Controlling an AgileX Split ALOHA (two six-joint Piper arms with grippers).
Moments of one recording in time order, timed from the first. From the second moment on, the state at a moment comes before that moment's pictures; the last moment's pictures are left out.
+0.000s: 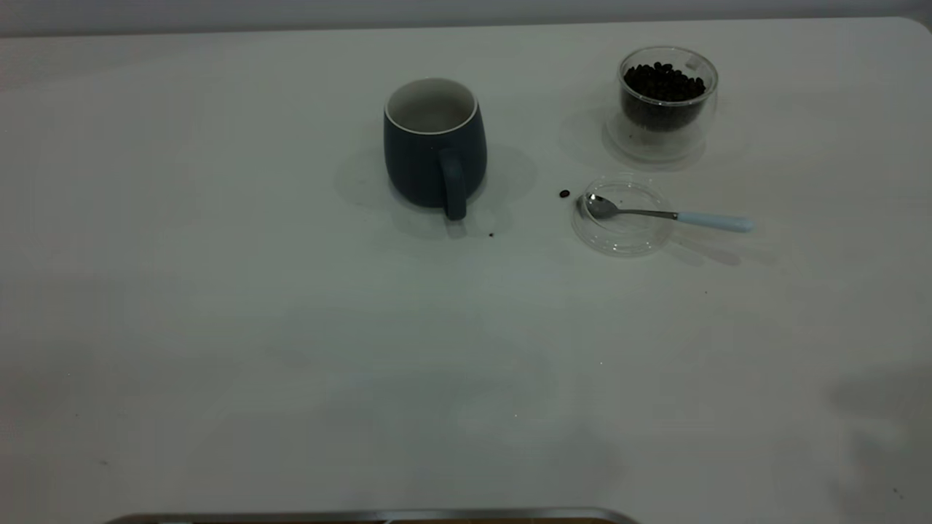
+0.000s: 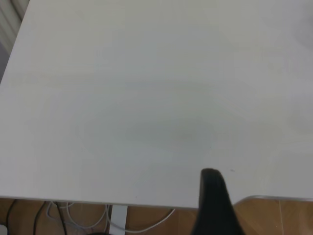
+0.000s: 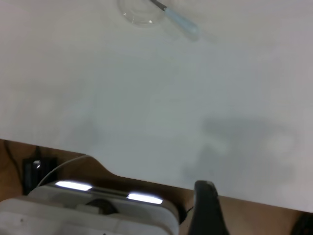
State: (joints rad) left arm 0.07 -0.02 -0.49 0.00 1.14 0.01; right arm 0.08 0.92 -0.81 0.15 1.06 -0.09
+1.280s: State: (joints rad) left arm 0.07 -0.02 -0.49 0.00 1.14 0.01; right arm 0.08 0.00 -0.48 0.09 1.12 -0.09
